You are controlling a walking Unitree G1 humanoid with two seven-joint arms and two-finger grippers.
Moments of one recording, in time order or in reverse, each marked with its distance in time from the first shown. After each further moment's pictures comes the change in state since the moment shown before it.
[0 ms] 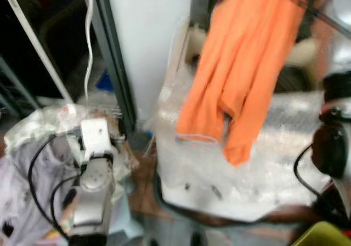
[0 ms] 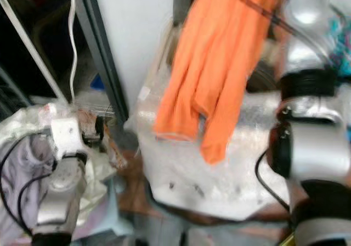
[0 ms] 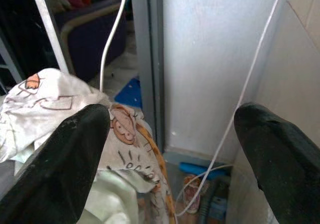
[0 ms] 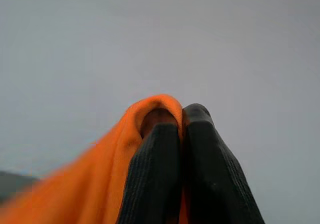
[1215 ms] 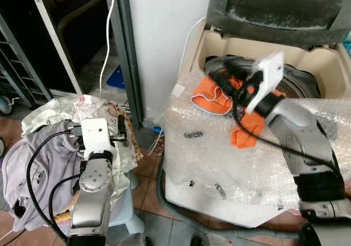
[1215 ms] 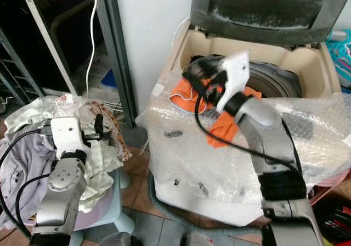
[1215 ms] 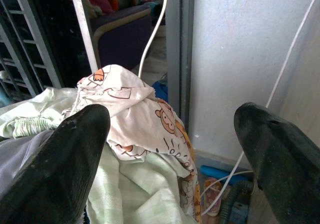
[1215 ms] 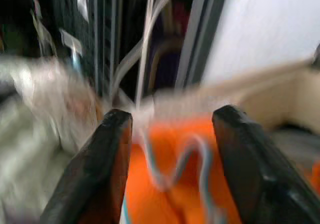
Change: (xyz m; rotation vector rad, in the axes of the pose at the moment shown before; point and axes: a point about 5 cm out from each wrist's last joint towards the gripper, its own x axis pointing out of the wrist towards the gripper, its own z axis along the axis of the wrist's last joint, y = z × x) left arm 0.000 0.007 0.000 0.018 -0.001 0.030; right arm -0.179 0.101 -0.103 0.264 0.494 0.916
